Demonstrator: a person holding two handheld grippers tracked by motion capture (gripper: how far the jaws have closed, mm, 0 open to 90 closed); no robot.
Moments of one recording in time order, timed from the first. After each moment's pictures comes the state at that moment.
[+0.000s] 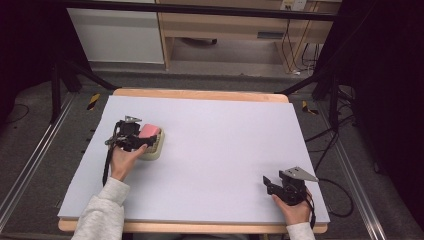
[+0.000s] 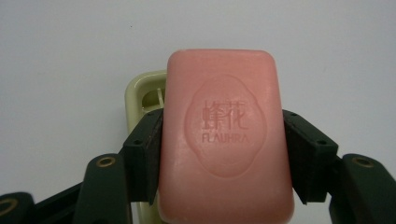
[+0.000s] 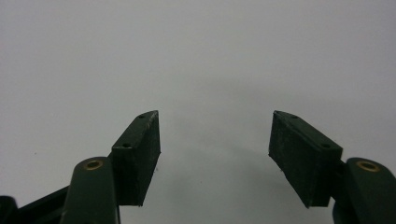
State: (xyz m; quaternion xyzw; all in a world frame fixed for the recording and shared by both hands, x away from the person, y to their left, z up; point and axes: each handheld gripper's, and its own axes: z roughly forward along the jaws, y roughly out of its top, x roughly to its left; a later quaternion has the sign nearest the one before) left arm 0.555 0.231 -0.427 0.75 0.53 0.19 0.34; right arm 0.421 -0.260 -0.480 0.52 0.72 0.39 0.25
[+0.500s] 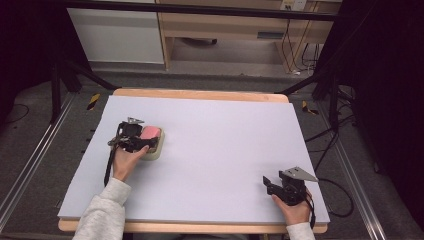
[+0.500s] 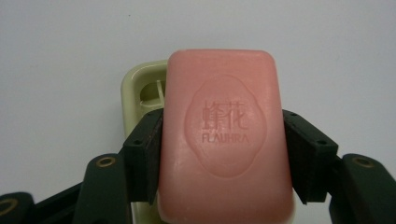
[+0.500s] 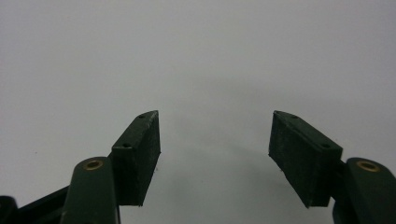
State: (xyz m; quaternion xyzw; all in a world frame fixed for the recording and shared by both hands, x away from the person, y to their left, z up) left arm 0.559 0.228 -0.437 0.76 0.53 0.20 0.33; right arm 0.421 -0.260 -0.480 0.52 0.72 0.39 0.25
